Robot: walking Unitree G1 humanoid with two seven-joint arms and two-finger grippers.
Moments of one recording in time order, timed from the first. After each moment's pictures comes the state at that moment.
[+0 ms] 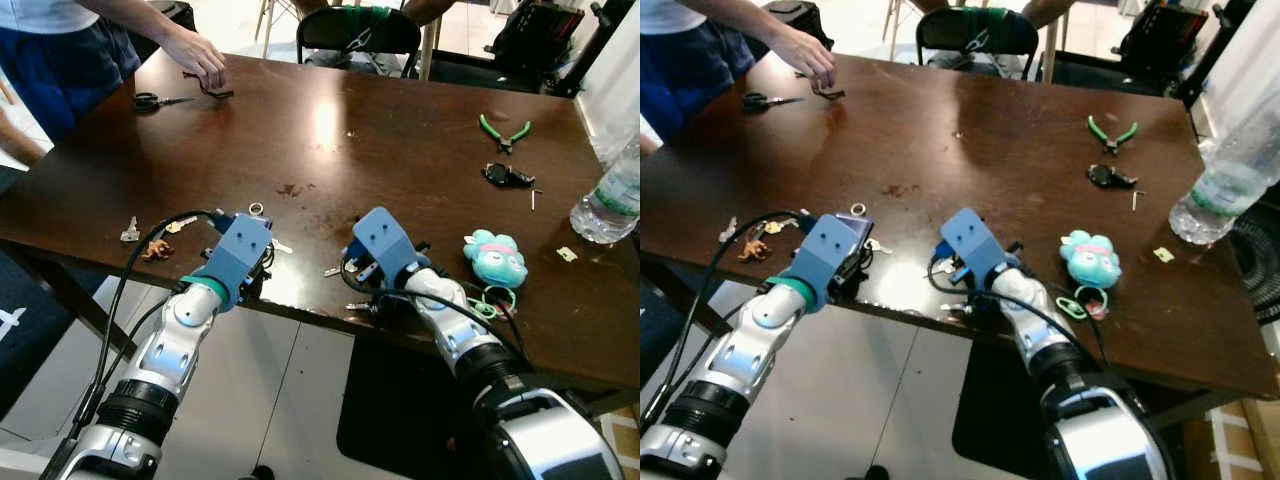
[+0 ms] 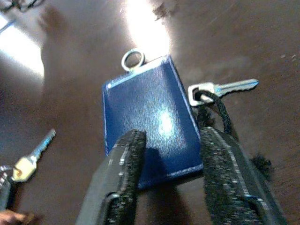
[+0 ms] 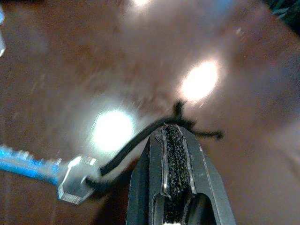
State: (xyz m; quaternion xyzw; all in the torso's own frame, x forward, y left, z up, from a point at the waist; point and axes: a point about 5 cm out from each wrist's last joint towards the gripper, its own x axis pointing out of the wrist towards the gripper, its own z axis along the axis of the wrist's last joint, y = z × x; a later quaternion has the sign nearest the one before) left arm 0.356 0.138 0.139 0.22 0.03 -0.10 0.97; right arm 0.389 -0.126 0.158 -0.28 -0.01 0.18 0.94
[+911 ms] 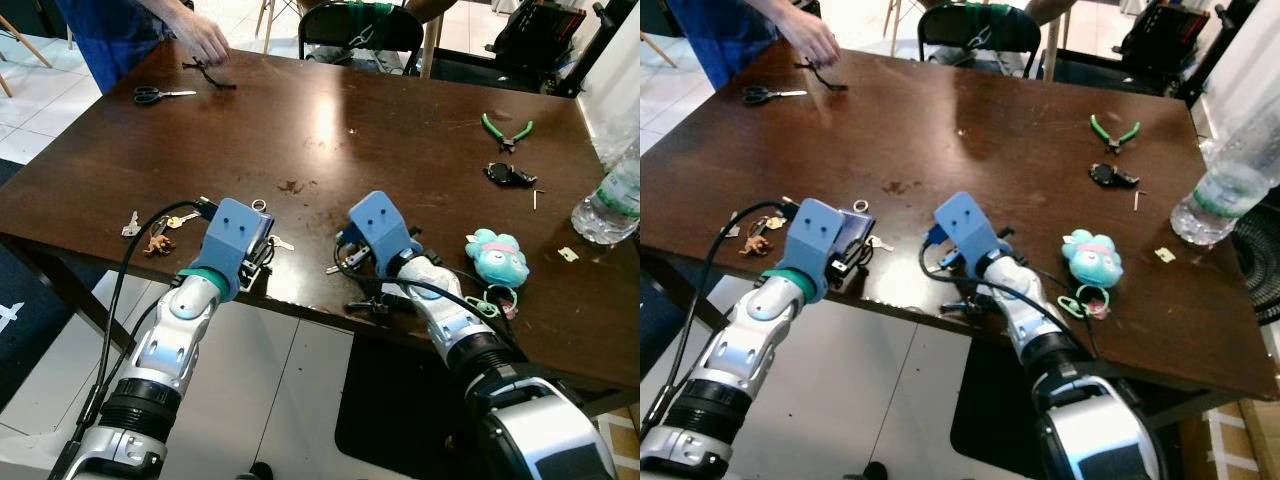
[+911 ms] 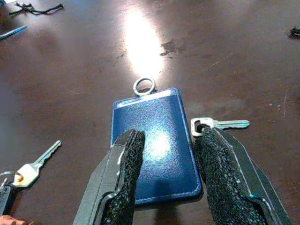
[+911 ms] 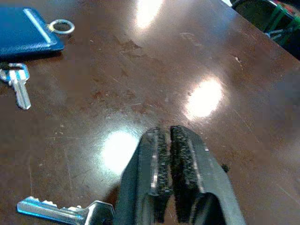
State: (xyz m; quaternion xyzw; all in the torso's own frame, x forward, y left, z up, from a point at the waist) left arm 0.356 0.137 0.160 0.15 -0.01 -0.11 0.98; right arm 0.390 -0.116 0.165 -0.23 -0.04 0.19 0.95
